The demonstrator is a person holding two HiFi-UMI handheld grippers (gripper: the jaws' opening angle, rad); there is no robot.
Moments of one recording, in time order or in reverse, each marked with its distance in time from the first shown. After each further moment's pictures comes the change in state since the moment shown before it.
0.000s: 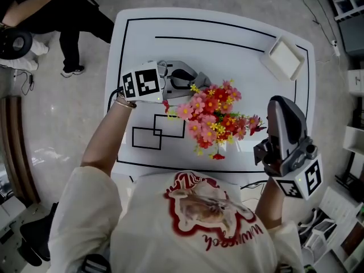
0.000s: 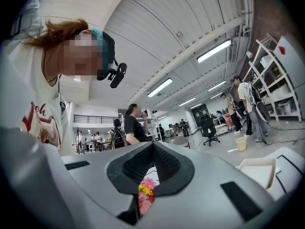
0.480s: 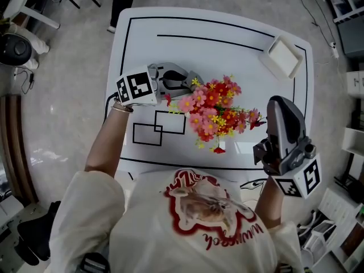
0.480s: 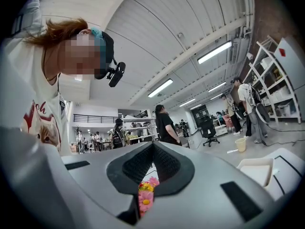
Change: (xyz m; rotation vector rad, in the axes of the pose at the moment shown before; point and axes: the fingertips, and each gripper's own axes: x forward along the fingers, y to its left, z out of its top) left arm -0.018 -0.010 -0.008 -0.058 -0.032 0.097; right arm -0.009 0.011 0.003 -0.009 -0.006 -0.003
